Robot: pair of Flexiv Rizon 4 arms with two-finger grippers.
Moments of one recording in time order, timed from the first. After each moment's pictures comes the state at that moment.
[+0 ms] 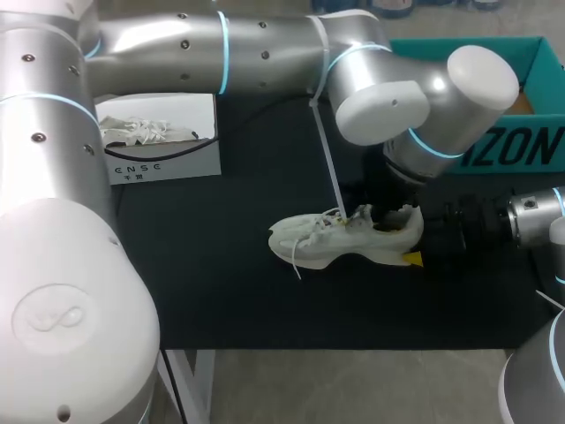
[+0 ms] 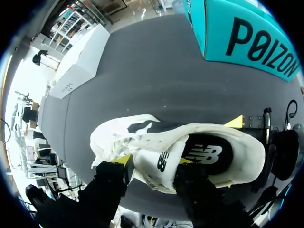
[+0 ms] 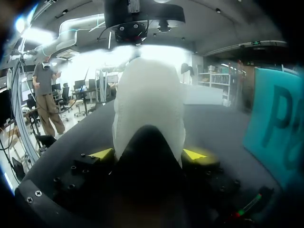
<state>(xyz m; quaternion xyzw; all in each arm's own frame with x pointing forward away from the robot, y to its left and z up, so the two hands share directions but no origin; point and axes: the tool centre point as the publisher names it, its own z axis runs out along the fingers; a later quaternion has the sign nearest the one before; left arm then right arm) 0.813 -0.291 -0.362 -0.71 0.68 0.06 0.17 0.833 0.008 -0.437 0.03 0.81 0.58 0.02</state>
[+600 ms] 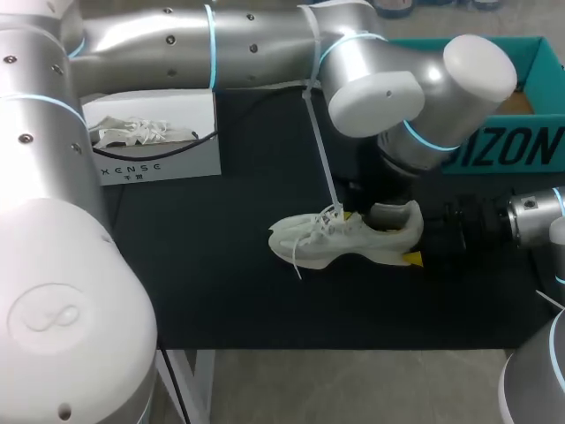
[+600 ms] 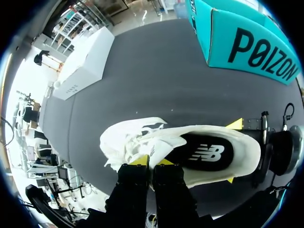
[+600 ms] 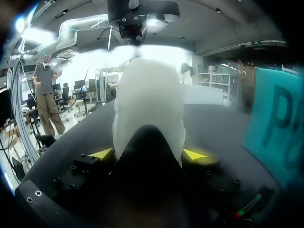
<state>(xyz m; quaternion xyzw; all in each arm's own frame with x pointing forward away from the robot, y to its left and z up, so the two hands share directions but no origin) 0.813 -0.277 -0.341 -0.72 0.67 0.05 0.18 0.833 0.008 -0.437 0.03 0.81 0.58 0.02</state>
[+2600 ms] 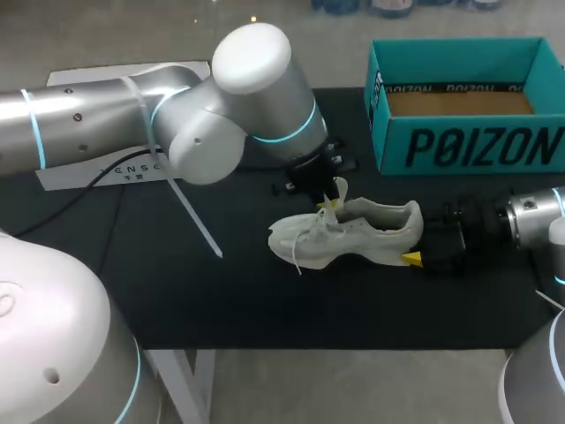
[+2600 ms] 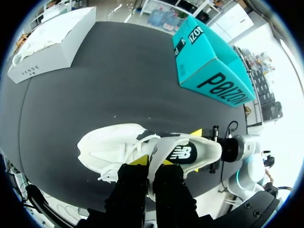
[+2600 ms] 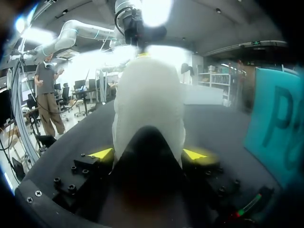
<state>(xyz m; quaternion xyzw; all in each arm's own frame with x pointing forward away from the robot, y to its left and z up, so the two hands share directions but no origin) 0.823 -0.248 -0.318 -0.72 0.66 -0.19 -0.05 0.832 0.009 -0.437 0.03 0.81 0.58 0.02</state>
